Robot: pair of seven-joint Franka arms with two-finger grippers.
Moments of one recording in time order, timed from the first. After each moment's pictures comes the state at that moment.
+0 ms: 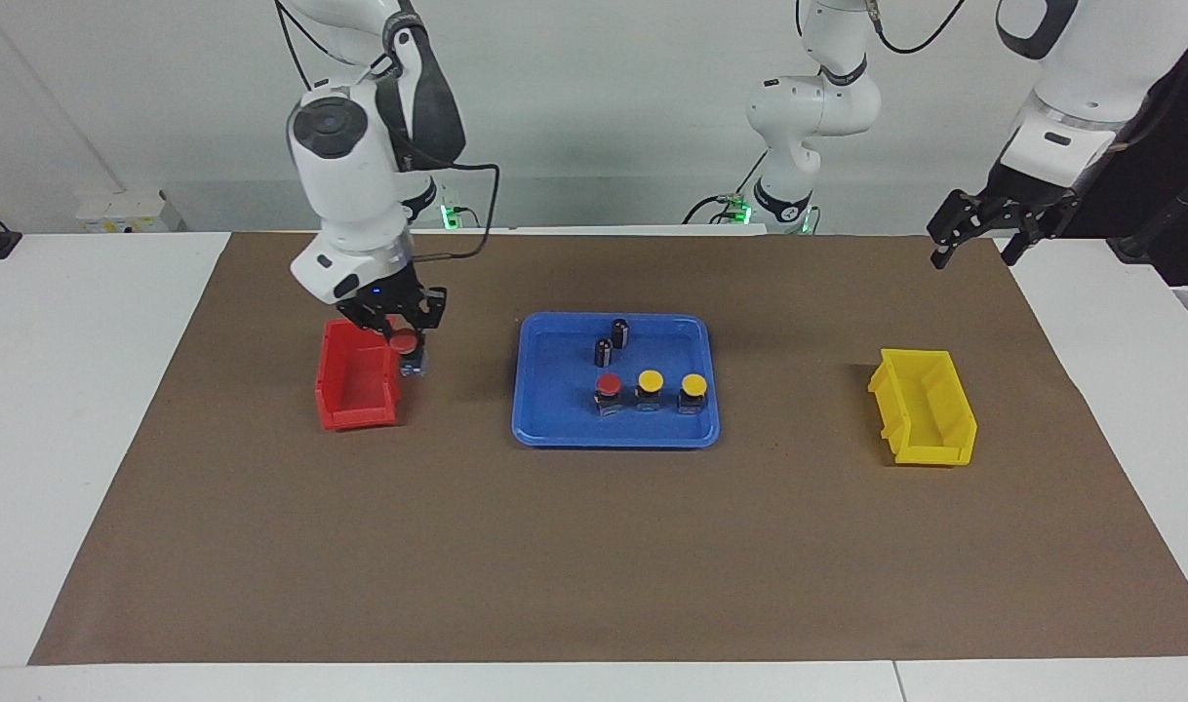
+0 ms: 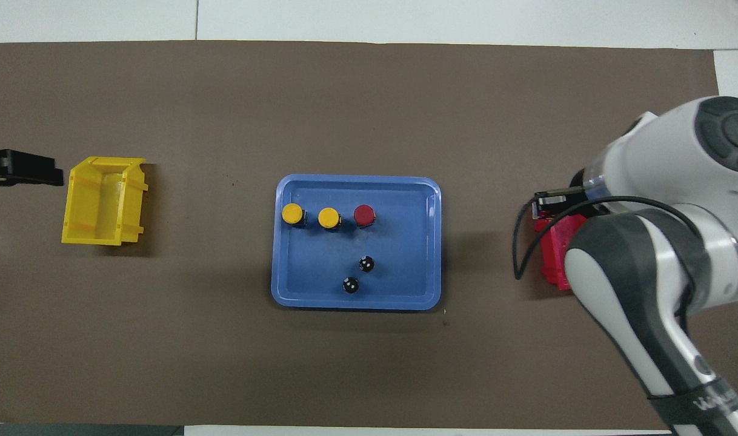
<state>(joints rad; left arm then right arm) -0.19 -0.08 0.03 -1.72 0.00 1.73 -0.16 0.04 -0.06 0.06 -2.03 0.02 1.92 0.03</state>
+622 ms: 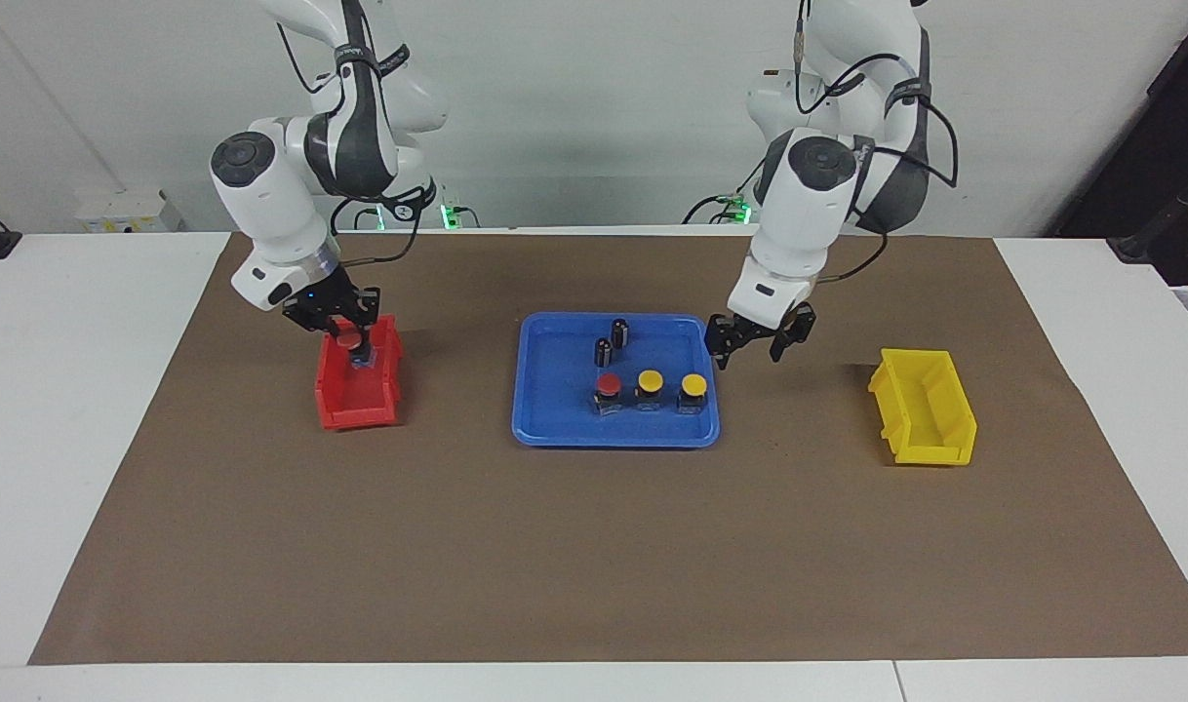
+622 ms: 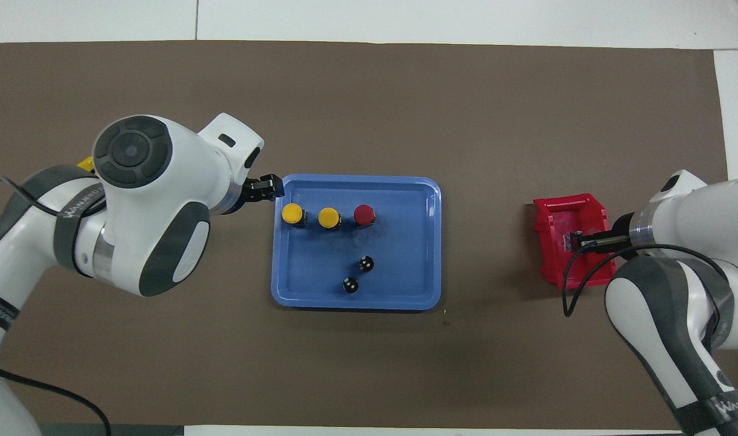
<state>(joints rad) -0.51 0.13 0.01 -1.92 0.00 2.09 -0.57 -0.06 -0.17 0.06 -2.36 0.04 2.18 -0.11</state>
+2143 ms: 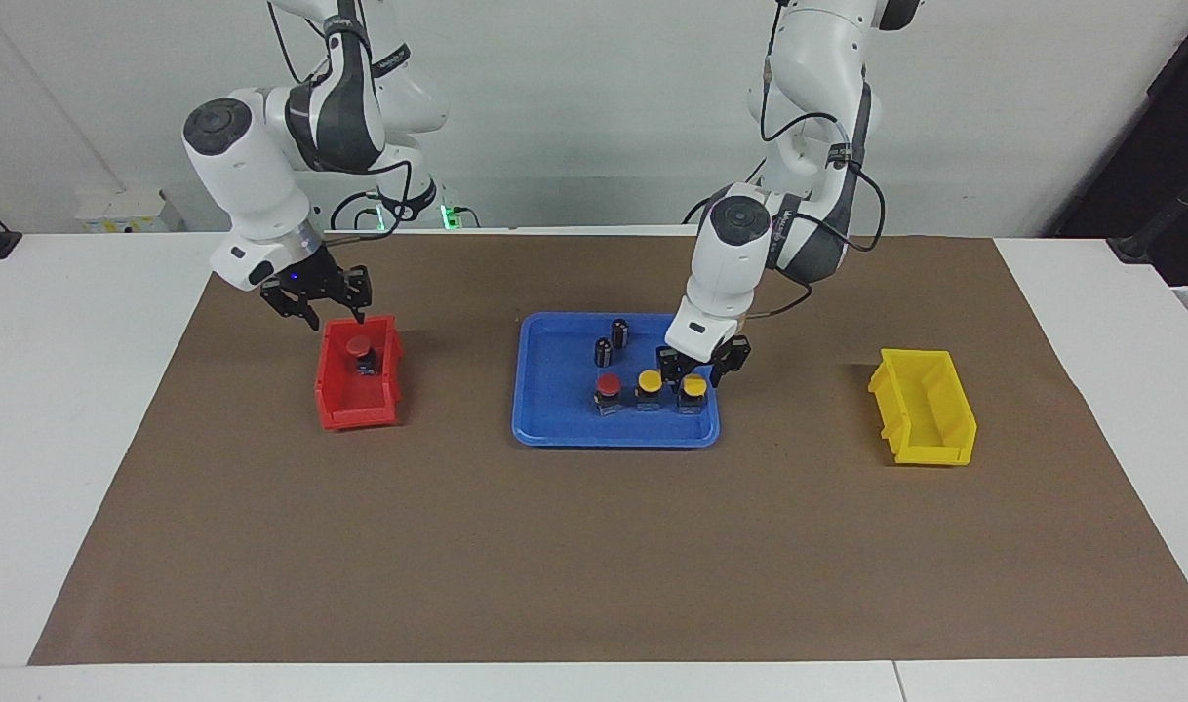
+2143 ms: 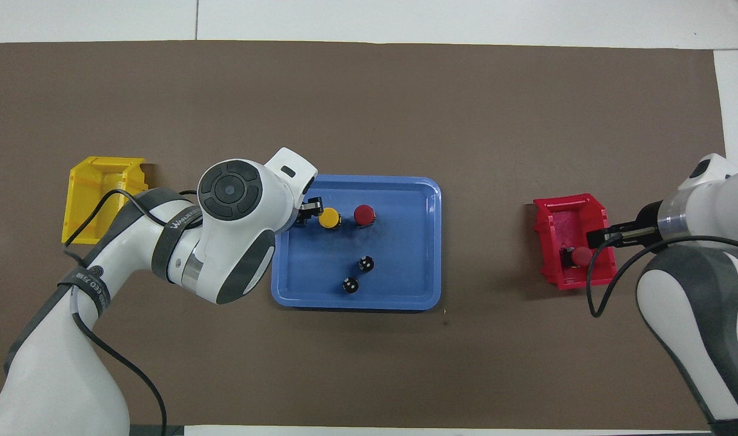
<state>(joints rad) -0.59 0.22 0.01 -2.00 0.00 2.29 -0.67 -0.07 -0.17 0.07 -2.11 0.04 1.90 -0.15</state>
